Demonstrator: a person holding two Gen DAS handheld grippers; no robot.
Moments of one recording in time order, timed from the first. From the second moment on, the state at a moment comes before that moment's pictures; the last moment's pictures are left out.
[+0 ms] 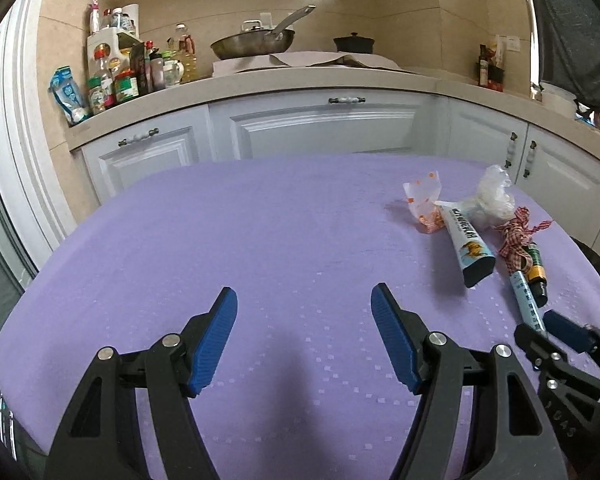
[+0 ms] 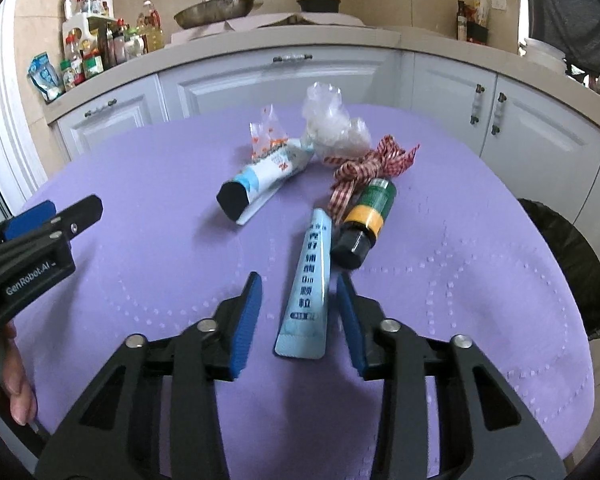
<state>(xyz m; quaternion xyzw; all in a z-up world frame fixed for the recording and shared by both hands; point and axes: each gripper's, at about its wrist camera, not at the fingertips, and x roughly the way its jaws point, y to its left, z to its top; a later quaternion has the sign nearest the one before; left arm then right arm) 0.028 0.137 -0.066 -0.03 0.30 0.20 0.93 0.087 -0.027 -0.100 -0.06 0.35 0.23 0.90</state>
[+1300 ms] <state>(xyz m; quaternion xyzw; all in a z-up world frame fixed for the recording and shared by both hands) 0.094 0.002 -0.070 0.01 0.33 0.05 0.94 0.113 -0.166 -0.083 0.02 0.30 0.14 0.94</state>
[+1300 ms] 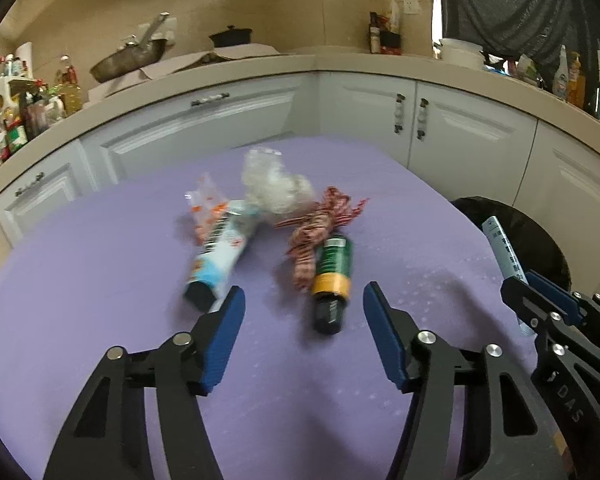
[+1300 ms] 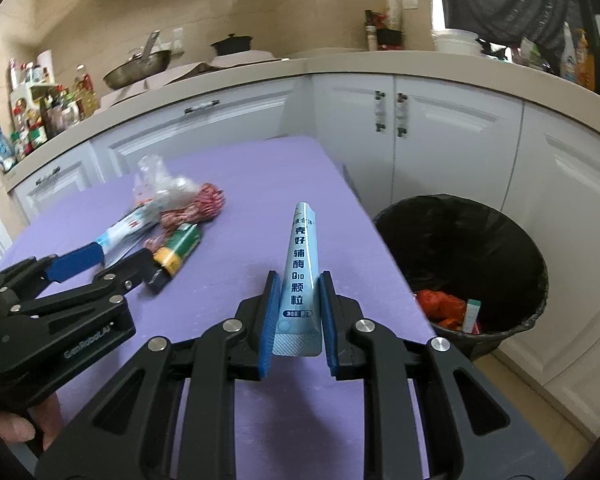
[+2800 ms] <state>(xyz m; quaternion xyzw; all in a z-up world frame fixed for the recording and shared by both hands) 0.135 -0.097 -0.040 0.04 0.30 -0.06 0.95 0.154 -0.286 -0.061 0.05 0.26 0.04 0.96</state>
